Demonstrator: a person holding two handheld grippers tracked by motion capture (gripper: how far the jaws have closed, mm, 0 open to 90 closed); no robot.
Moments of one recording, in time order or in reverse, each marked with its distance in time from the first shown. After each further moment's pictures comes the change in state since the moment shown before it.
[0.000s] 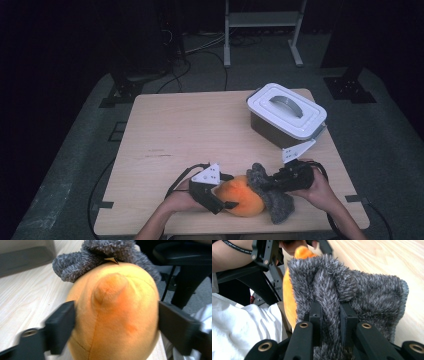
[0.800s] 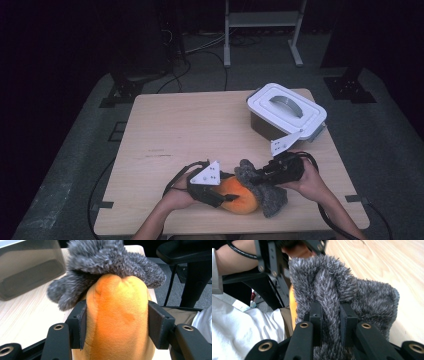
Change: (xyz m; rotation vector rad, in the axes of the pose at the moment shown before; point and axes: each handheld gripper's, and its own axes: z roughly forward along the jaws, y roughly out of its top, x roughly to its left) left arm -0.008 0.025 -0.016 0.033 0.078 0.105; right arm 0.011 0.042 0.008 0.012 0.017 -0.080
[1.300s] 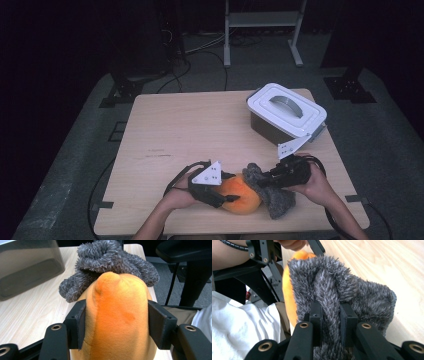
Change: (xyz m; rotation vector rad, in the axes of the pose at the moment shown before) left arm 0.002 -0.004 0.004 0.000 -0.017 0.001; right arm -0.004 -0.020 -0.007 0.019 -0.037 0.039
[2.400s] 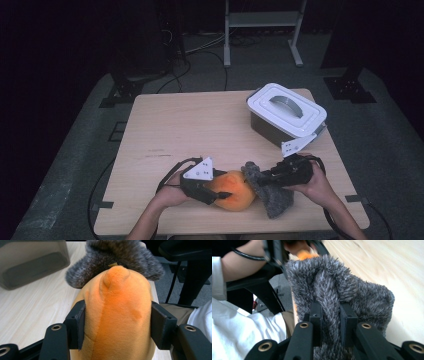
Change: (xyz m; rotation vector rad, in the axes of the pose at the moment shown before) left arm 0.005 0.000 -0.017 0.026 0.015 -0.040; right arm 0.002 0.001 -0.006 -0.090 0.042 0.000
